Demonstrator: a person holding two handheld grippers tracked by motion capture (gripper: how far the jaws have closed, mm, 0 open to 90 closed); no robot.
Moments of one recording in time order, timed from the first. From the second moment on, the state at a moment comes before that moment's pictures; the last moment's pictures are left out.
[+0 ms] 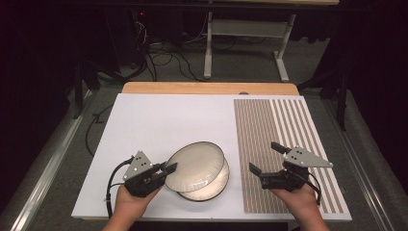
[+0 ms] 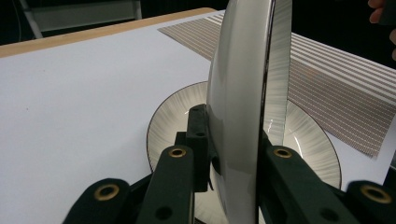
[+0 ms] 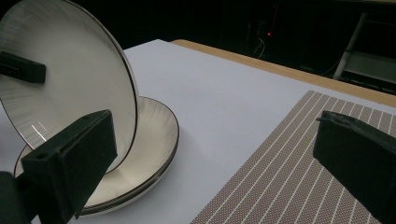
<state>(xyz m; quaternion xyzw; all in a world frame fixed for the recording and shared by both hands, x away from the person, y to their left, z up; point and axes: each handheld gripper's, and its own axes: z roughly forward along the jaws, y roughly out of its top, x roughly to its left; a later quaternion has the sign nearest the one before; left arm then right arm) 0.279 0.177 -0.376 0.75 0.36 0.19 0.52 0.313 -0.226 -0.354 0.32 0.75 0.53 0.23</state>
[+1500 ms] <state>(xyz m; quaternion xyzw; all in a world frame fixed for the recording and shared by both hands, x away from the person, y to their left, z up) 0.280 0.177 -0.376 0.76 0.36 0.19 0.51 0.323 -0.147 -0.383 0.28 0.80 0.50 0.17</state>
